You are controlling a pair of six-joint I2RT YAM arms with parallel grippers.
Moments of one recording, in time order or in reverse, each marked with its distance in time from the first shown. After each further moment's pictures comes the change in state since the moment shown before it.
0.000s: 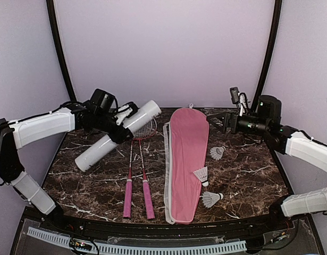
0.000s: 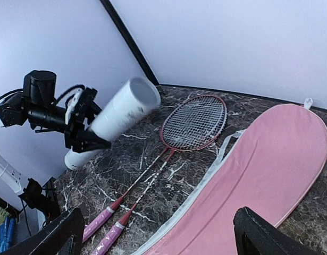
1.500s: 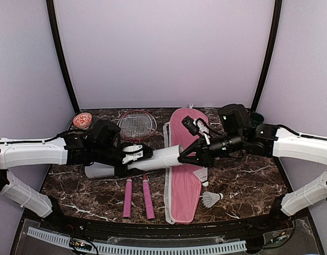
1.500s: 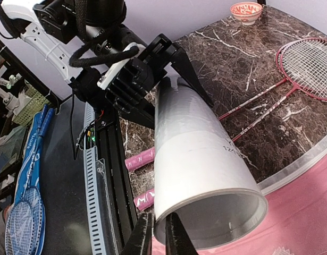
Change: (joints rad) left arm -0.346 -0.240 -0.412 0.232 0.162 0.351; right arm 0.494 0.128 0.169 -0.359 -0.006 -0.219
